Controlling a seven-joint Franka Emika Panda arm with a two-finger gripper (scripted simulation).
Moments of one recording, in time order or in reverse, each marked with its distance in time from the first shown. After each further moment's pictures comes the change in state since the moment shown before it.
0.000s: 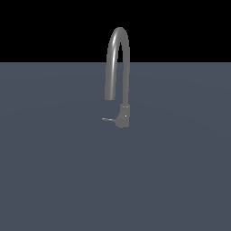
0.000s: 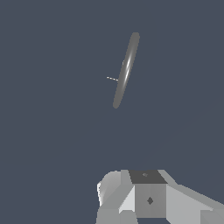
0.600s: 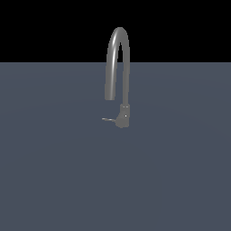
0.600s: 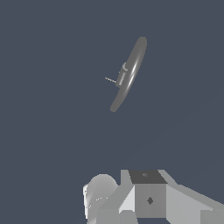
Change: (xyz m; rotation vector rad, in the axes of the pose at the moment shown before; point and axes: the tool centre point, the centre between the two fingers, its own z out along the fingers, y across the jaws) arm 0.016 -0.010 0.013 -0.087 -0.011 -0.095
